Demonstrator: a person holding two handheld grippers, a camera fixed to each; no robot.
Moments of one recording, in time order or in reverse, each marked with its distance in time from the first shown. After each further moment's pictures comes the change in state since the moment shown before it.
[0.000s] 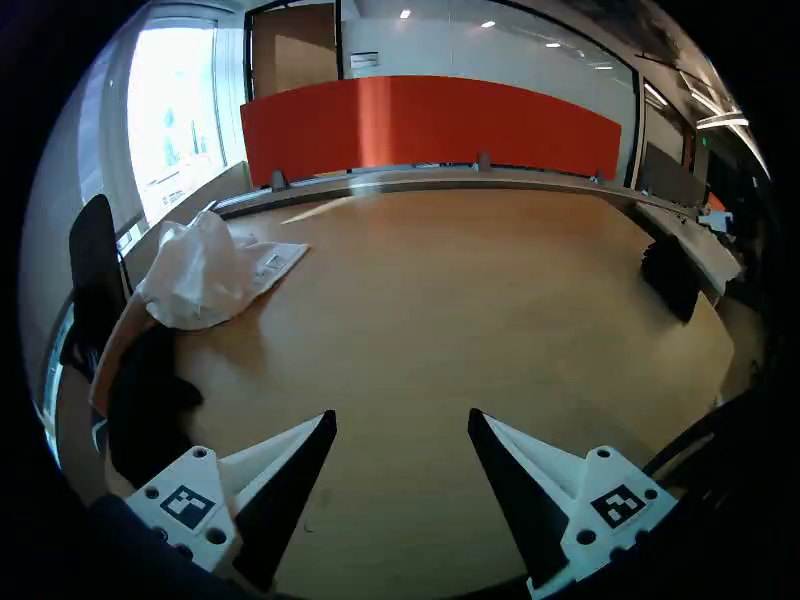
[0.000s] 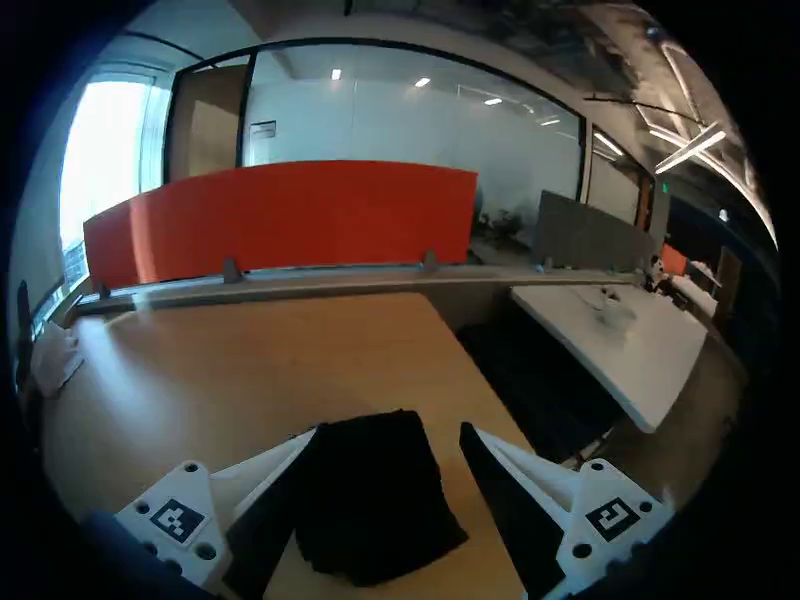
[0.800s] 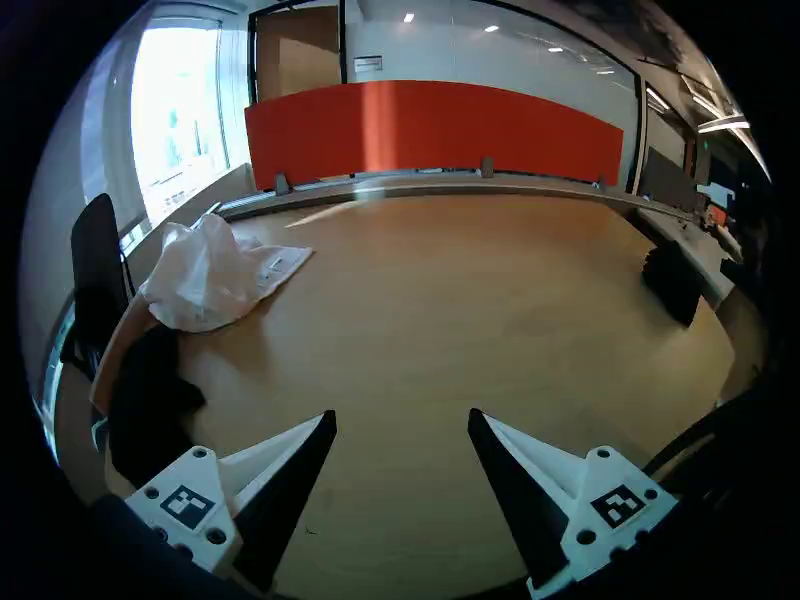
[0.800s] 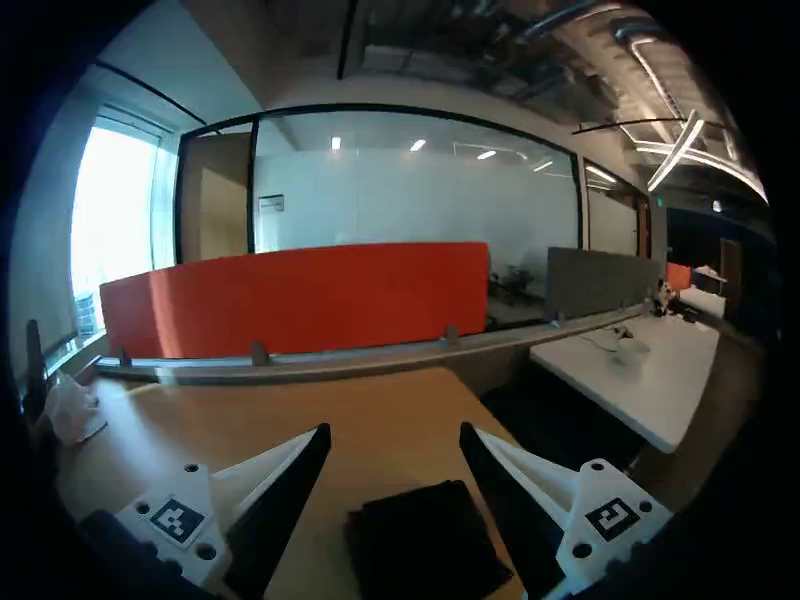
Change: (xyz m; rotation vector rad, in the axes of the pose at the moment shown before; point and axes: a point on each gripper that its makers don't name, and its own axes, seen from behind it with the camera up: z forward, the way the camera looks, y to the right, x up) left arm 0.003 -0.003 -0.002 0.007 0.018 -0.011; right arm 0.076 -0.049 -0.017 0.062 0.246 0.075
